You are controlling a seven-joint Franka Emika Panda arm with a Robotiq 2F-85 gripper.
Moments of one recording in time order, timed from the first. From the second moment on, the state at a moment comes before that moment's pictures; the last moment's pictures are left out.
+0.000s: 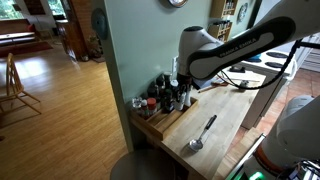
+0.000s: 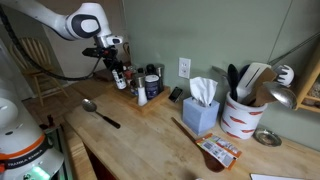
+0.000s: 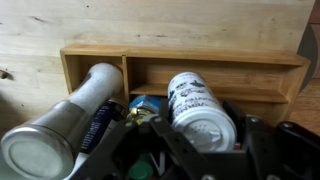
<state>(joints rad) 0.14 -0.39 0.19 -2.58 -0.03 2.32 0.09</state>
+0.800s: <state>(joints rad) 0.14 -0.20 0.16 -2.53 0.01 2.37 0.09</state>
